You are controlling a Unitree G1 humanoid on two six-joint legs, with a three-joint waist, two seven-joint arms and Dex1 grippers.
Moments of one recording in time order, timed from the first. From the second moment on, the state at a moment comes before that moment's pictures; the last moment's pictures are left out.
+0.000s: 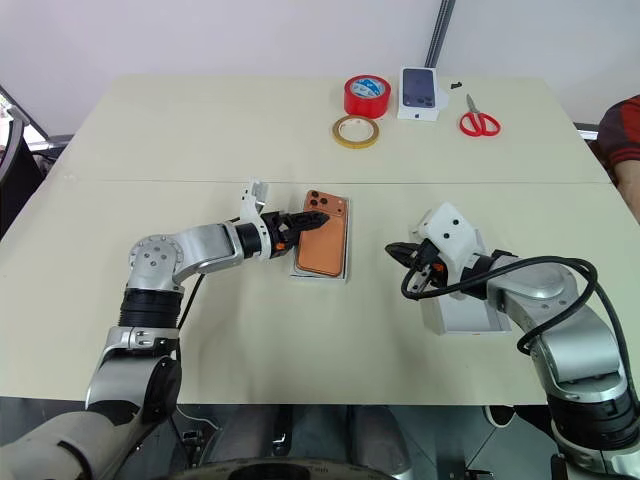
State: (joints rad) left arm -0.68 0.21 0.13 0.24 -1.45 1.13 0.23; right arm -0.19 -0.73 -0.12 -0.57 0.35 0.82 0.80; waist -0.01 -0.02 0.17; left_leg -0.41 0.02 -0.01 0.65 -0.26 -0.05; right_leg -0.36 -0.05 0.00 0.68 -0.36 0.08
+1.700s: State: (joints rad) left arm -0.67 0.38 -0.49 -0.12 -0.52 1.07 -0.66; right arm -0.20 -0.86 0.22 -0.61 0.02 0.98 0.68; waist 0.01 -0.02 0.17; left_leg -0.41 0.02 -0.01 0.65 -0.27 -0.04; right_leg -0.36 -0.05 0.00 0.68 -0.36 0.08
